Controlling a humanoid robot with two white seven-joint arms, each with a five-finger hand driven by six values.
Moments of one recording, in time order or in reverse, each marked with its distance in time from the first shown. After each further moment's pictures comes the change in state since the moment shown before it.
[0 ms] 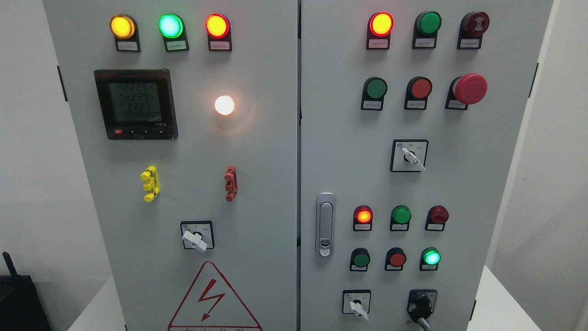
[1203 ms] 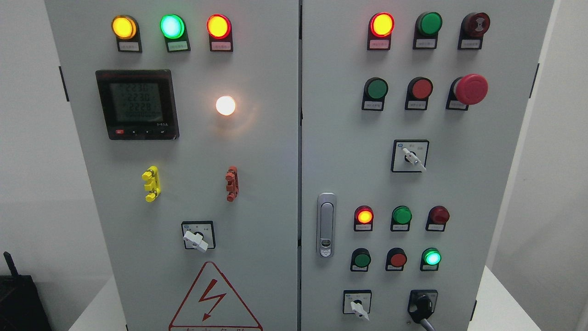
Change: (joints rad) left arm 0.000 0.000 0.000 0.000 0.000 0.000 0.000; right arm 0.000 -0.014 -0.015 0.011 -0.001 -0.002 -0.003
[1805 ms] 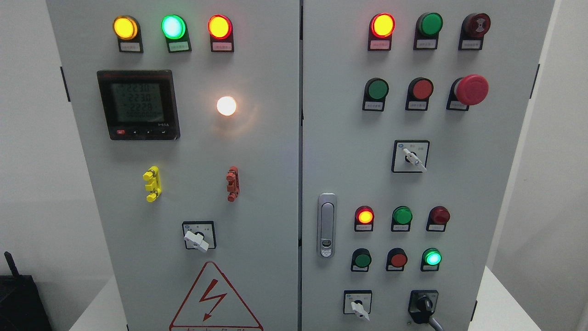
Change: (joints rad) left arm 0.000 0.000 0.000 0.000 0.000 0.000 0.000; right arm -0.001 -0.003 -0.027 0.003 0.000 0.002 -0.003
